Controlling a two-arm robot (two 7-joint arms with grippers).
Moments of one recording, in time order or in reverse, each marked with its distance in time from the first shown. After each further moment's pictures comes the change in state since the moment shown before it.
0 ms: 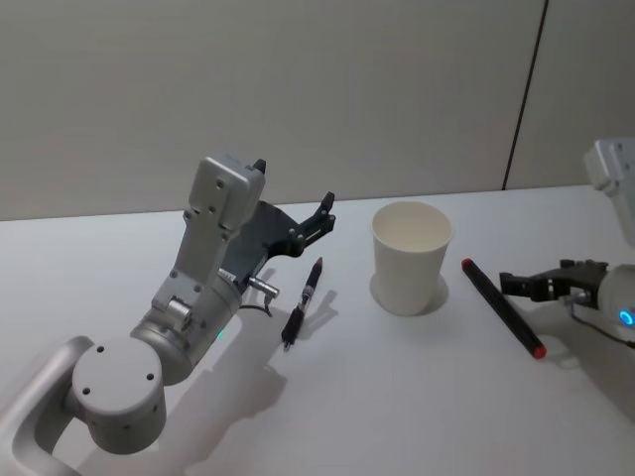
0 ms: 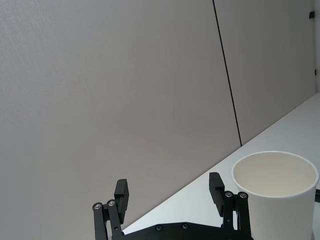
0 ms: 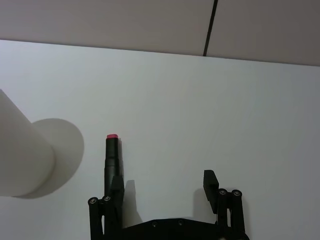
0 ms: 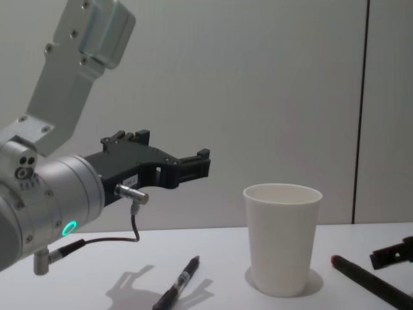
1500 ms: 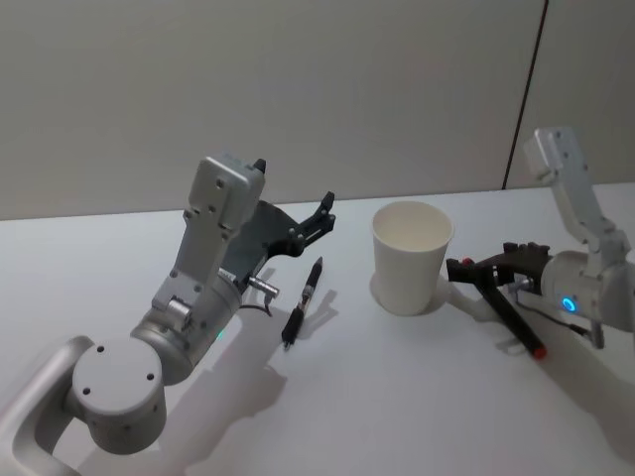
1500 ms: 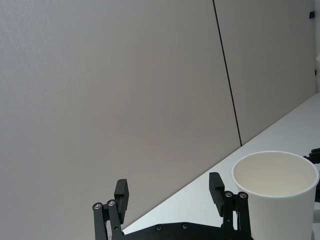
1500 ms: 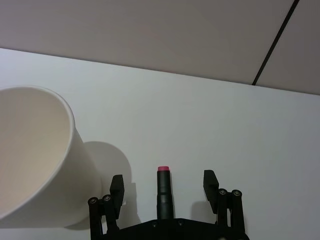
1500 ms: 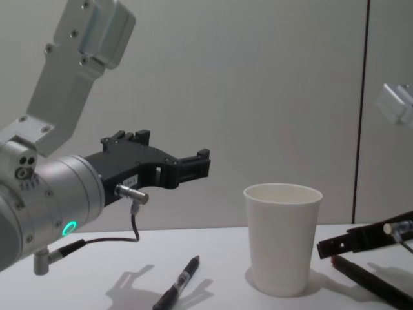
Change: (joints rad) left arm 0.000 0.000 0.000 0.000 0.000 0.000 0.000; right arm 0.069 -0.086 -0.064 0.087 -0.078 -0.074 0.058
